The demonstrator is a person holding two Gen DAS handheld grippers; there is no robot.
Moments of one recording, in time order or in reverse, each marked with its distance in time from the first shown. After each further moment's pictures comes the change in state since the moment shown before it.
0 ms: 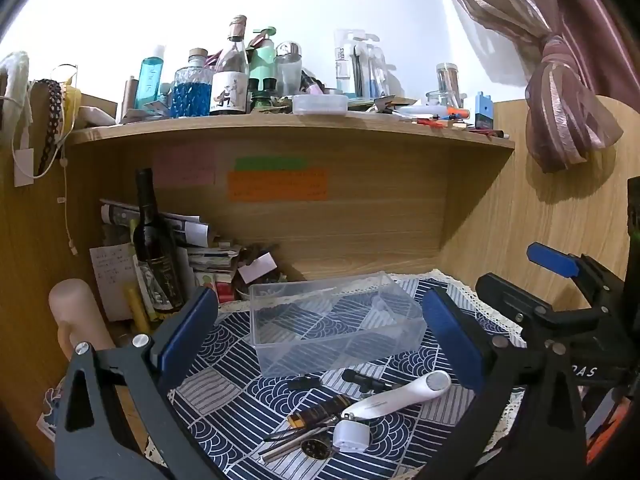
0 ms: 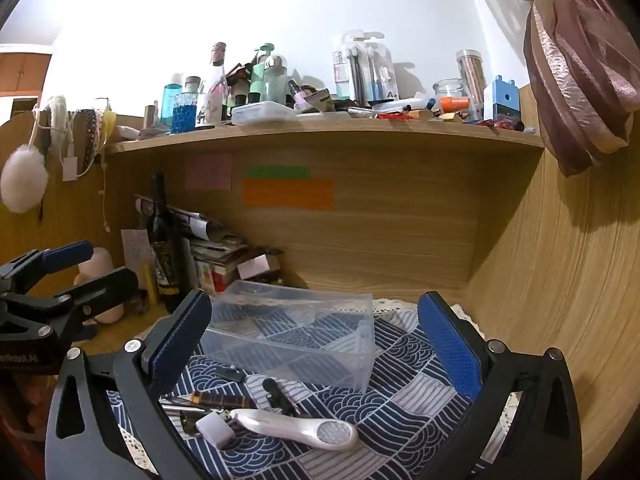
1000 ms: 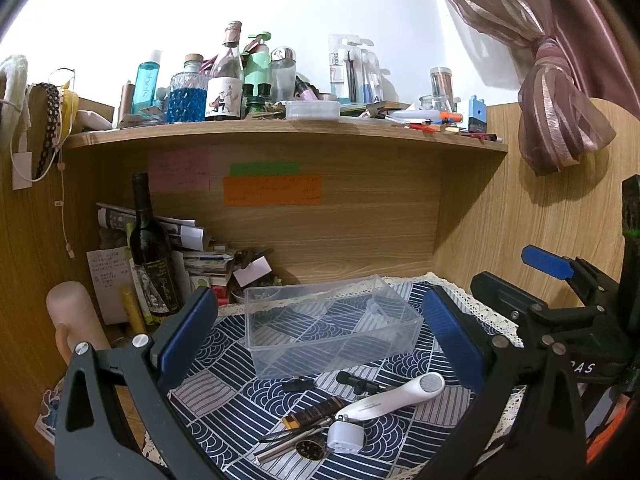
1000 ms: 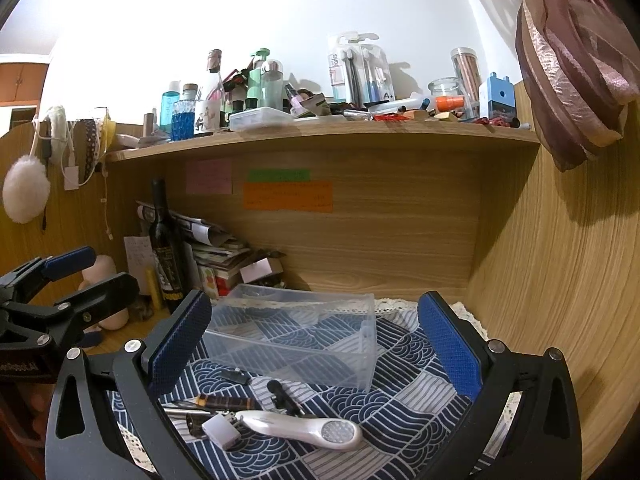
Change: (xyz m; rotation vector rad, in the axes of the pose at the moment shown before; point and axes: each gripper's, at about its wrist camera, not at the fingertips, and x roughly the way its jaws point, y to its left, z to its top) left arm -0.005 -0.004 0.002 0.002 -0.014 -0.015; right arm -0.005 -0.001 0.001 0.029 -0.013 0.008
